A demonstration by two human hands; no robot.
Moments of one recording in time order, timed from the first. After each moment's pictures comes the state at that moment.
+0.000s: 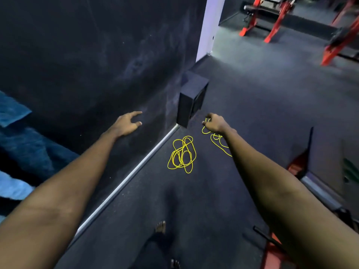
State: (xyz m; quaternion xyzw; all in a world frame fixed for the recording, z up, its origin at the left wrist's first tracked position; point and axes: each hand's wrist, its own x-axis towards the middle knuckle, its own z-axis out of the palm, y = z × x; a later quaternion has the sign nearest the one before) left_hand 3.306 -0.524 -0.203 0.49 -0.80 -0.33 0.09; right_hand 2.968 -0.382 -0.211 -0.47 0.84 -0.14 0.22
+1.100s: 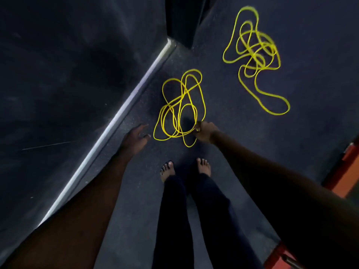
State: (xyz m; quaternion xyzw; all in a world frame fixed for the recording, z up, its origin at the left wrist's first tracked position) left_hand 3.010 -0.727 -0.823 0.60 -0.61 -0.51 -0.10; right_hand 2.753 -0.638 -0.833 -0.42 0.76 0.10 0.49
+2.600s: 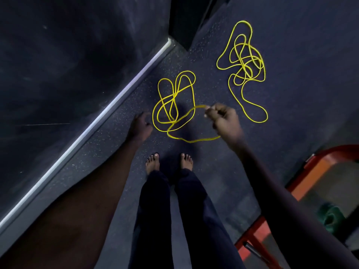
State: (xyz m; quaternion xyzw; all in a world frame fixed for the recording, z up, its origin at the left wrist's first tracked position) left_hand 2.963 -0.715 -0.792 0.64 -0.62 -0.45 -0.04; right_hand 2.716 -0.628 -0.670 -0.29 0.79 -0.31 0.45
